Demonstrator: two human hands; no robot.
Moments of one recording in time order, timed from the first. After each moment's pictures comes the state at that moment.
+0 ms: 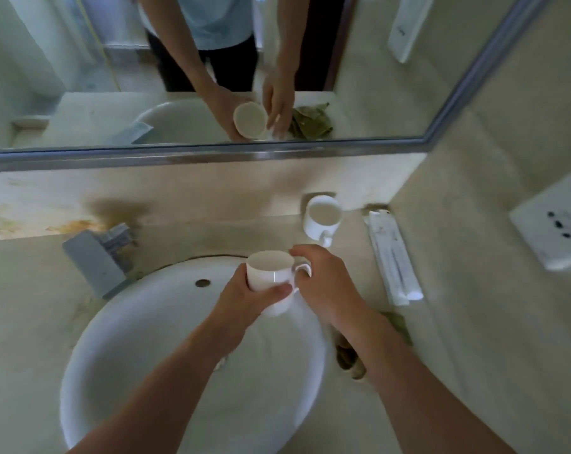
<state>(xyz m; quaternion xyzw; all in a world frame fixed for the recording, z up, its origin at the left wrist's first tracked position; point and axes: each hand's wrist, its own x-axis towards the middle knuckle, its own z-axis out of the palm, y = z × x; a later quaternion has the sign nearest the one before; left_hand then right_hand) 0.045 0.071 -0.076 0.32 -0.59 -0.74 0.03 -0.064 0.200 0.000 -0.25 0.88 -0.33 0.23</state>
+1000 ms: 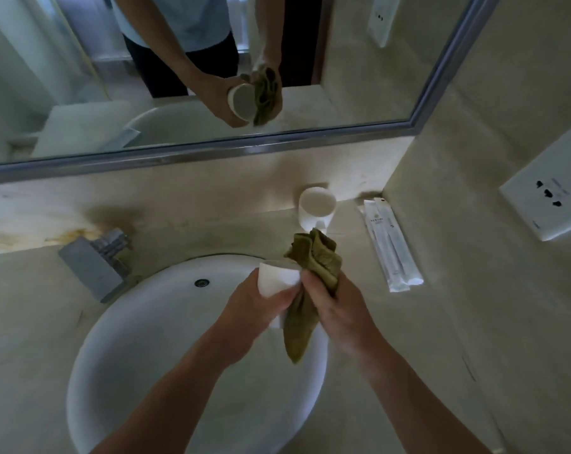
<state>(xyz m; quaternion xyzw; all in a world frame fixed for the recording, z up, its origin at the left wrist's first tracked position) 0.054 0.099 -0.048 0.27 -0.66 -0.70 -0.01 -0.028 0.250 -0.020 -0.13 0.80 -0.53 0.24</state>
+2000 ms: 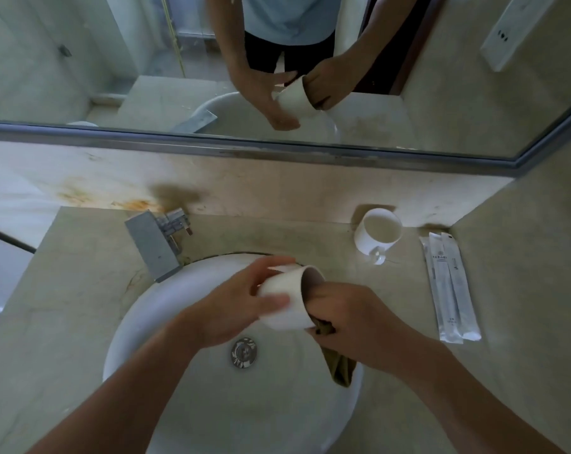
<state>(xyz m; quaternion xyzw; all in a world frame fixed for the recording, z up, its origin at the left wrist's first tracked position) 0.090 0.008 -0.035 0.24 -0.62 -0.75 -0.06 -0.062 0.194 -0.014 -0.67 0.70 -0.21 0.14</state>
